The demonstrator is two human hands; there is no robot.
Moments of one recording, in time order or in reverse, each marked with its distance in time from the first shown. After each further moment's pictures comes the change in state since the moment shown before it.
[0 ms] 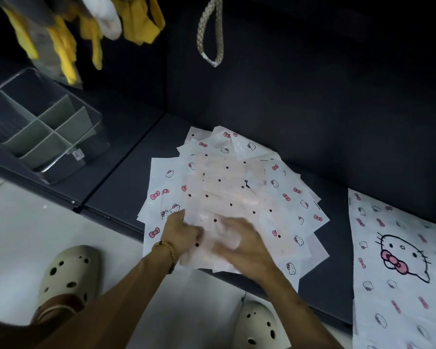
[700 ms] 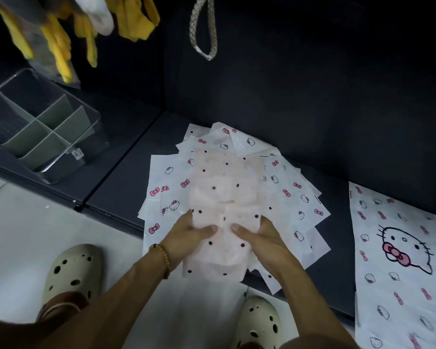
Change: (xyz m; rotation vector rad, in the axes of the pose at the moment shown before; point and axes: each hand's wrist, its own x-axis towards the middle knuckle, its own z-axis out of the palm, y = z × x) left_hand -0.020 0.005 -0.001 -0.164 -0.286 0.045; right_hand 0.000 0.011 -0.023 0.572 -0.010 0.153
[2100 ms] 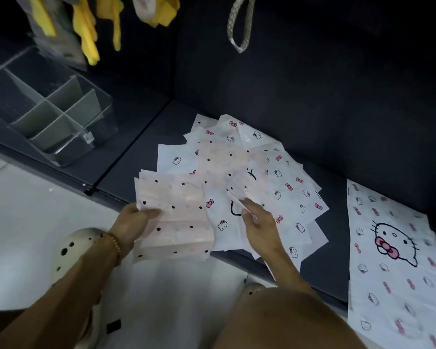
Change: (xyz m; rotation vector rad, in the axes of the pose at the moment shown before) left_hand -0.023 -0.007 -0.100 -0.051 0.382 -0.177; right_hand 0.002 0.006 0.027 -0.426 0.221 -0.208
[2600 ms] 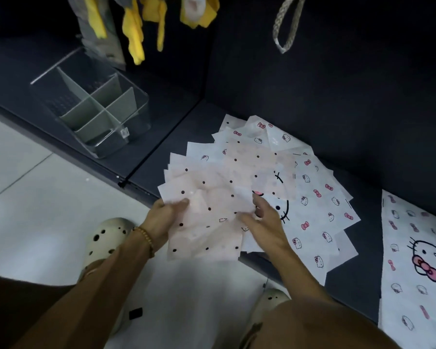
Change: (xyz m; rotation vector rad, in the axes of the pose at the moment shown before) left_hand 0.001 -0.006 0.005 -0.288 -0.004 -0.066; right_hand 0.003 -0.024 0.033 0.130 -0.172 0.171
